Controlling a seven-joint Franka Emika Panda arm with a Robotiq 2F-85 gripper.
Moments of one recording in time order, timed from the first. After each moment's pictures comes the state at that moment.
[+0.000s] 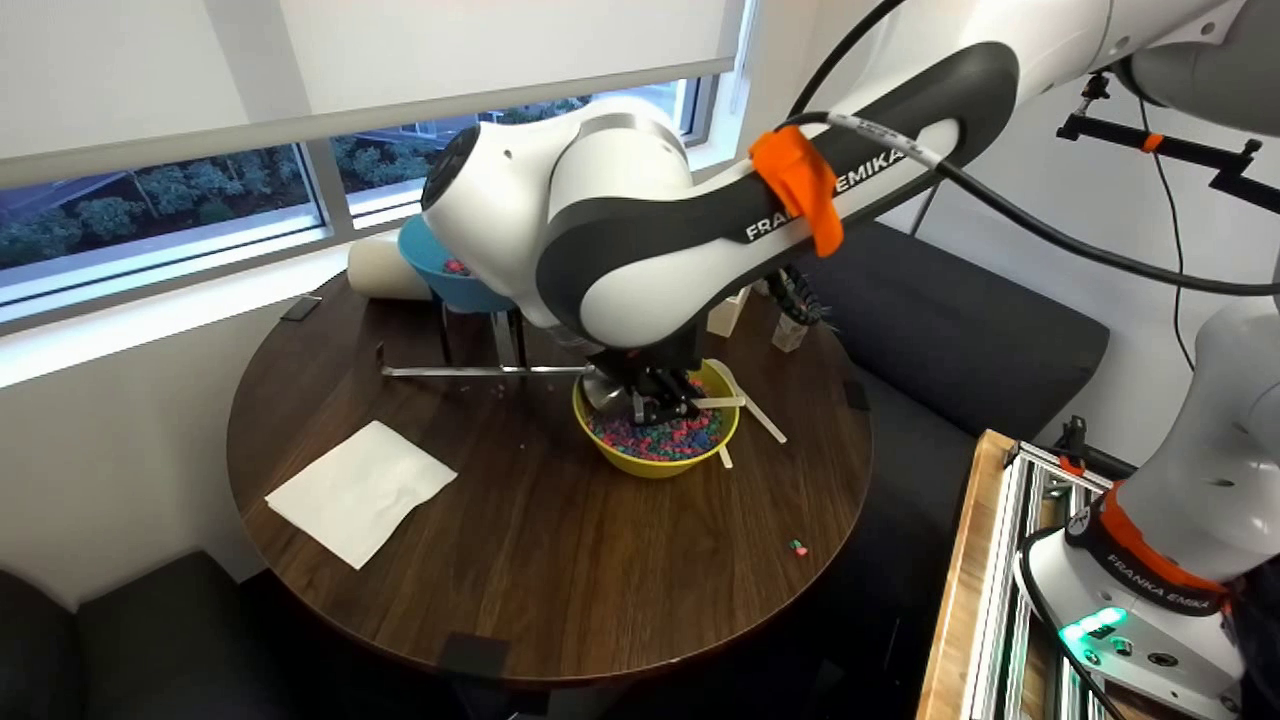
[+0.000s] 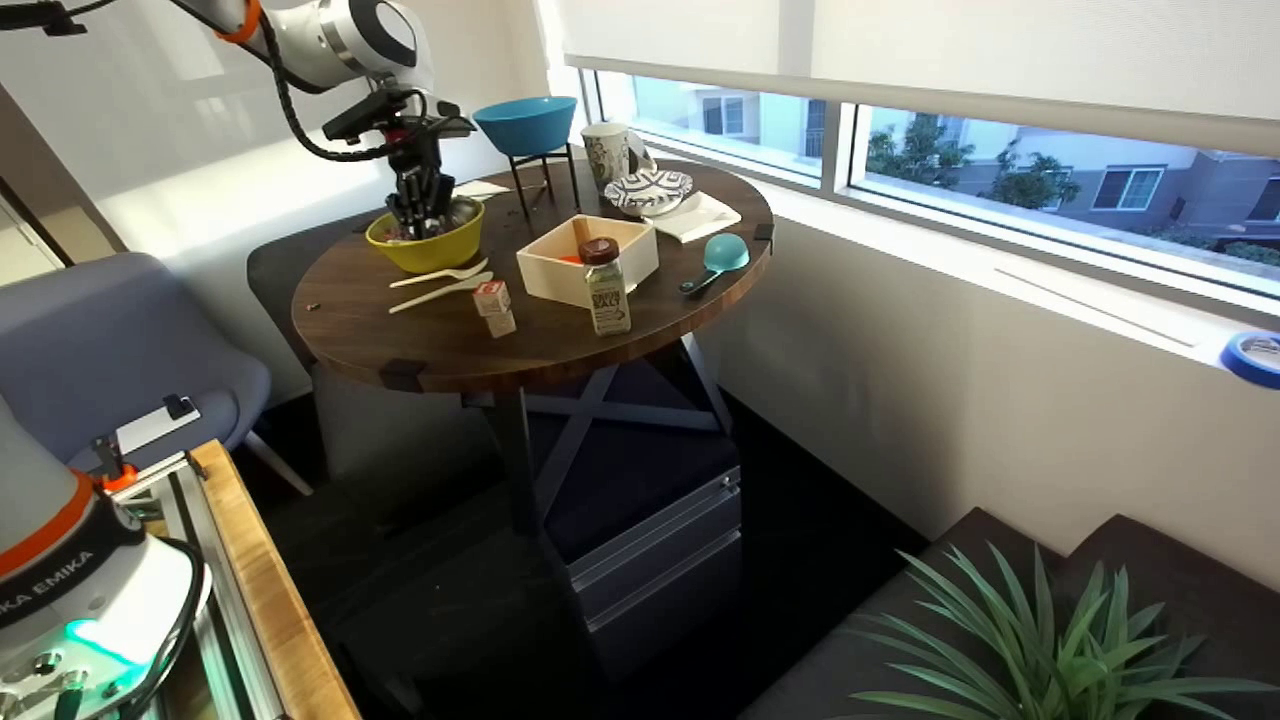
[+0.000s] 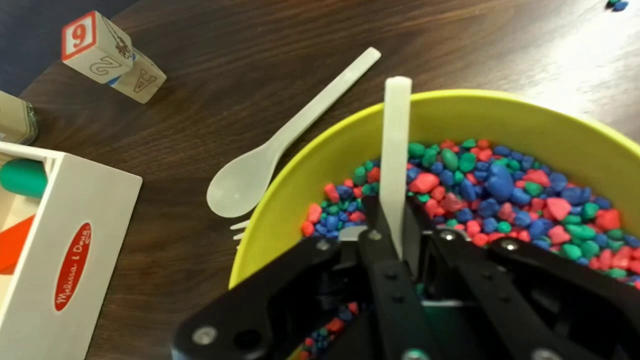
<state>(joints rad) 0.35 0.50 0.20 -1.64 -0.34 1.49 0.27</state>
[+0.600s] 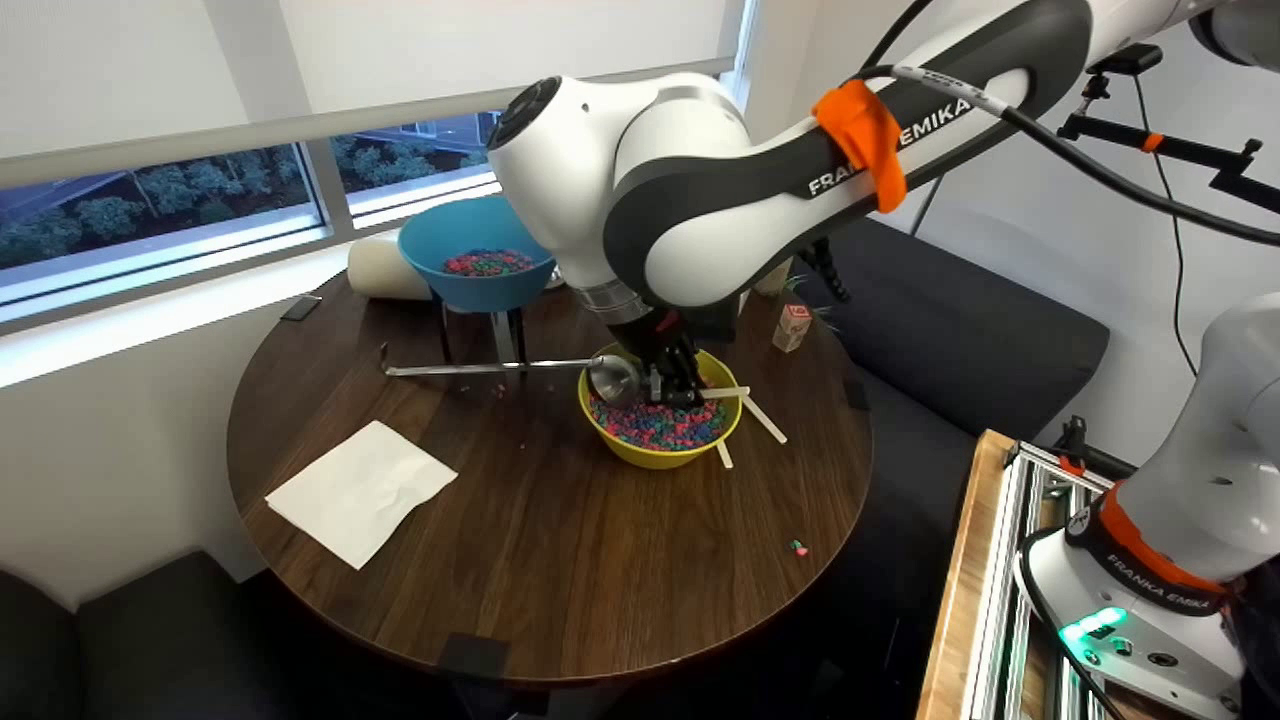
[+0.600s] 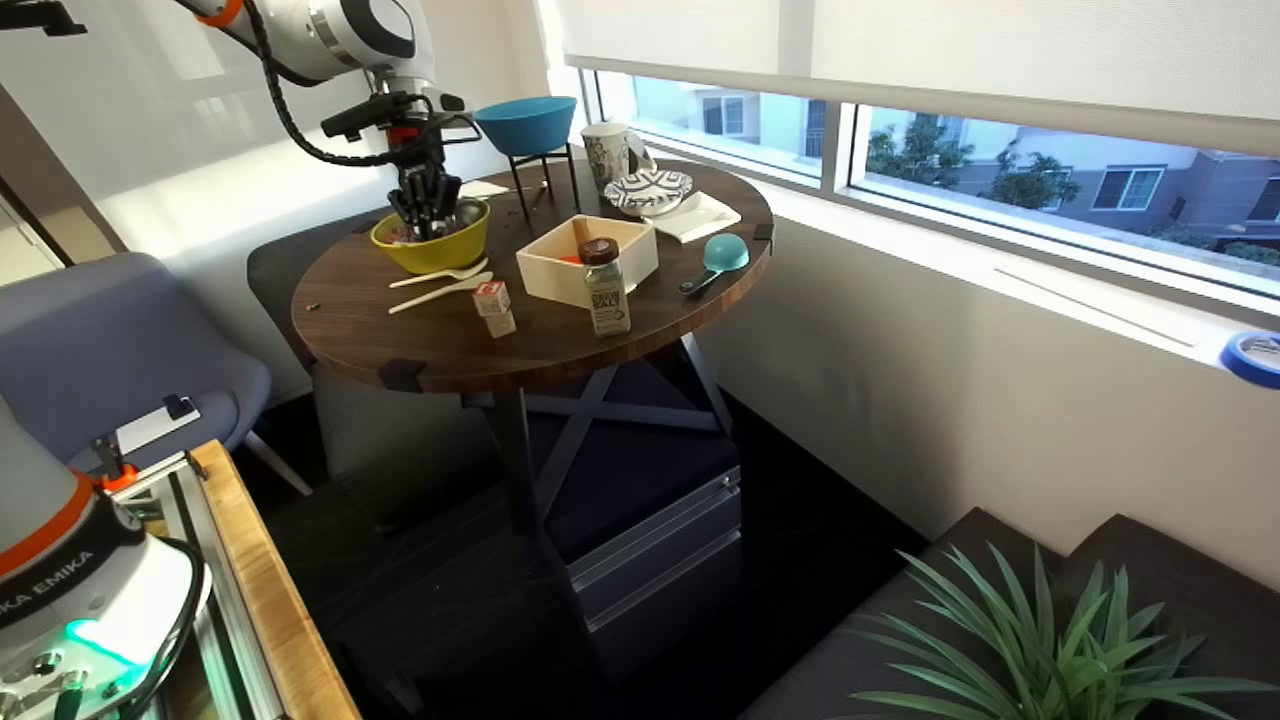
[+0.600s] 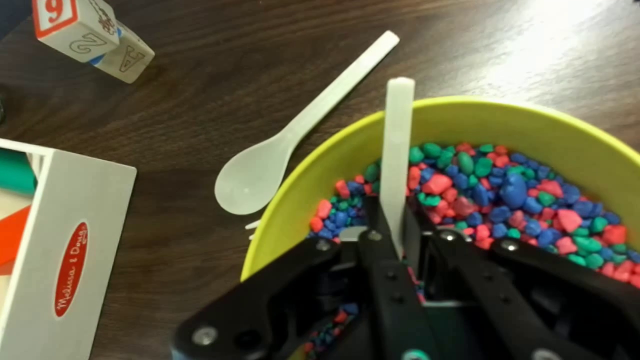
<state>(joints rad) 0.28 0.36 0.19 -1.81 -0.29 1.67 0.20</state>
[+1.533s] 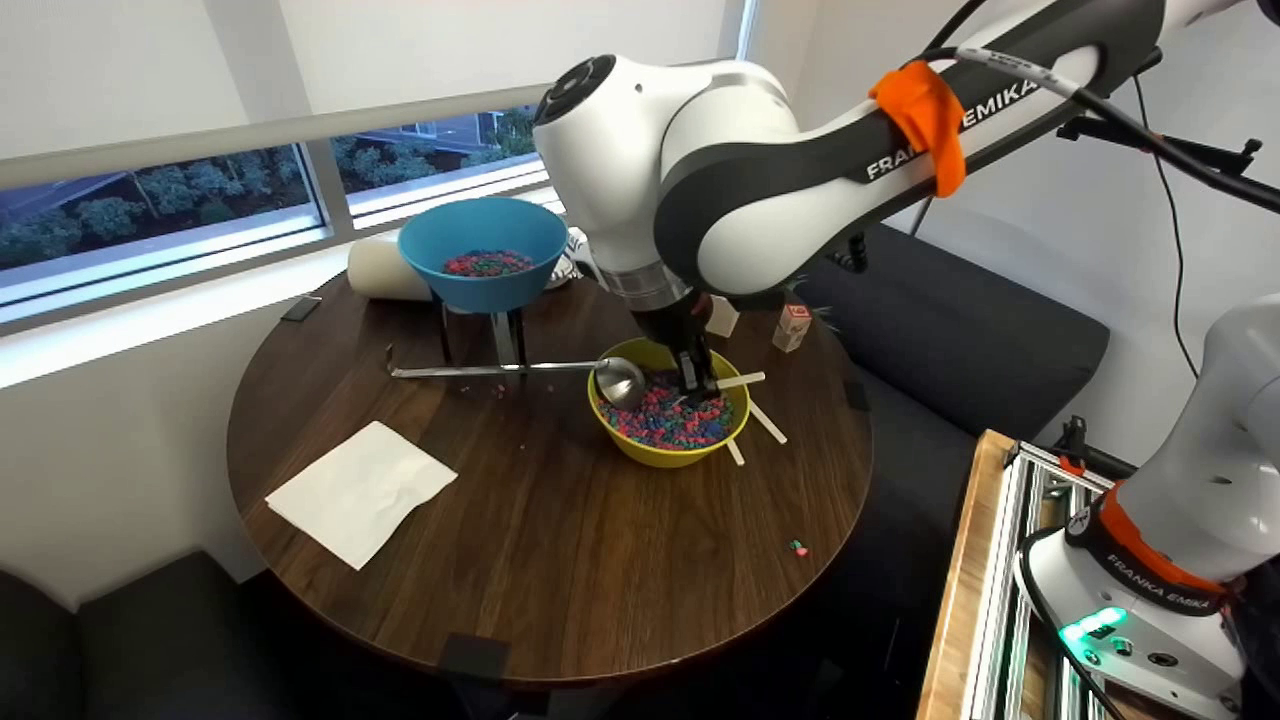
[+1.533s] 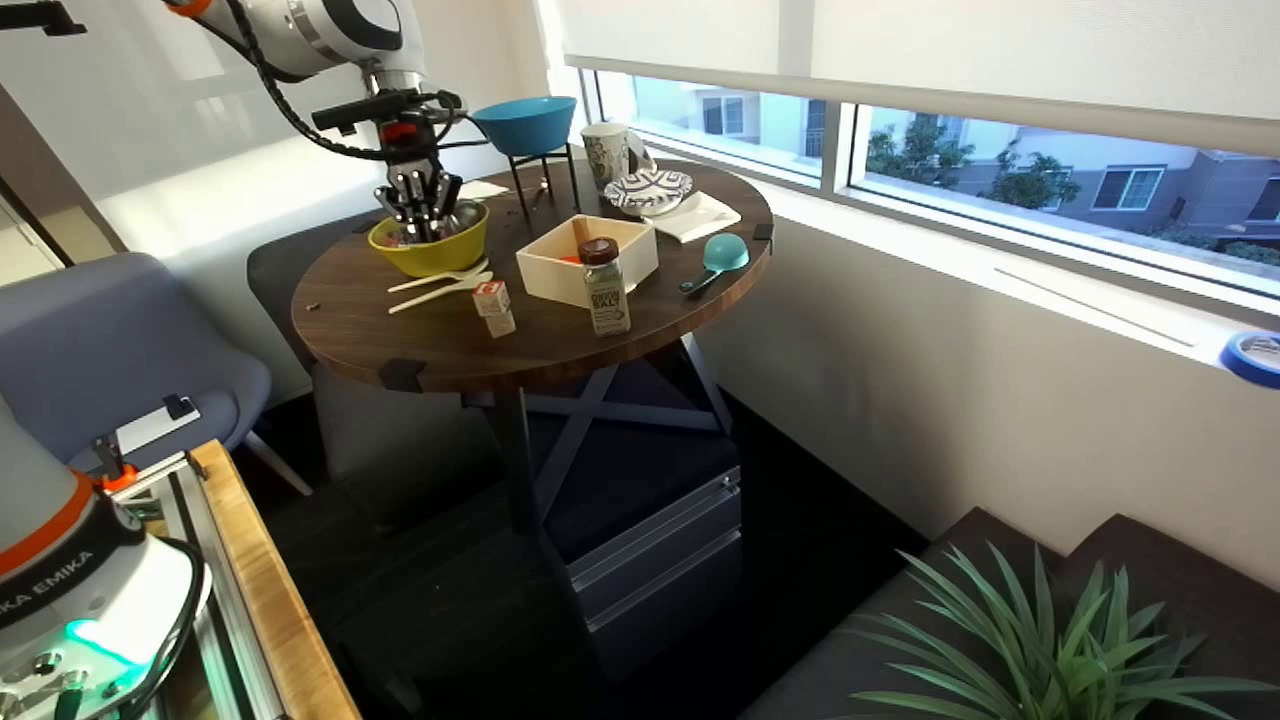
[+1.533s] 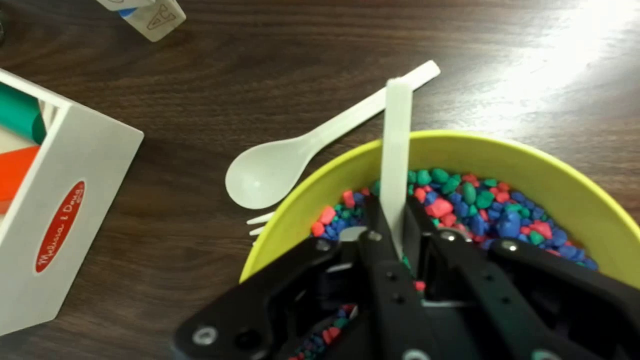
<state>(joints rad) 0.26 0.27 0.19 -1.93 -0.28 1.75 -0.06</state>
